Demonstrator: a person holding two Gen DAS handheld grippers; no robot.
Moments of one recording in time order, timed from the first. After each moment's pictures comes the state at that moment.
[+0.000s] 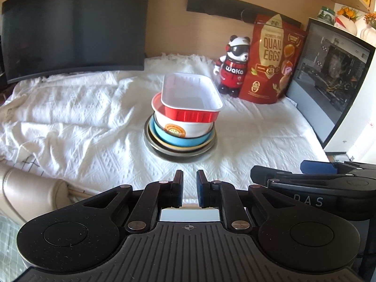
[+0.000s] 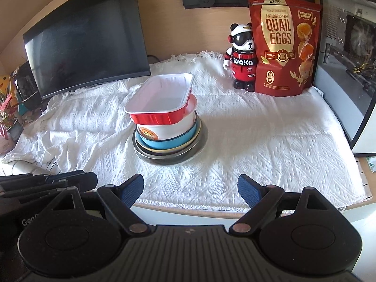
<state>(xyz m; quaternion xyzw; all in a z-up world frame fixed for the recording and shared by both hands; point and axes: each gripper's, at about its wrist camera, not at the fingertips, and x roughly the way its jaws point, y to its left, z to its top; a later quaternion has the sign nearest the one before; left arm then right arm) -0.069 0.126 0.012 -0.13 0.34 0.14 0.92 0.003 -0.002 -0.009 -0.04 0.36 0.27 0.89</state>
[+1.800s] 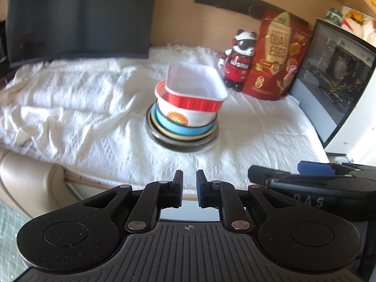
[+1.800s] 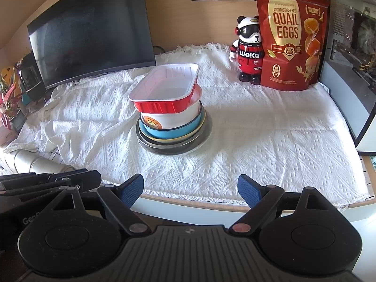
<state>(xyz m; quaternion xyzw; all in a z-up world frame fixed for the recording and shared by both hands) -0.073 0.133 -0.004 -0.17 0.36 0.14 0.91 0.005 0.000 -0.014 -0.05 0.38 0.28 0.88</state>
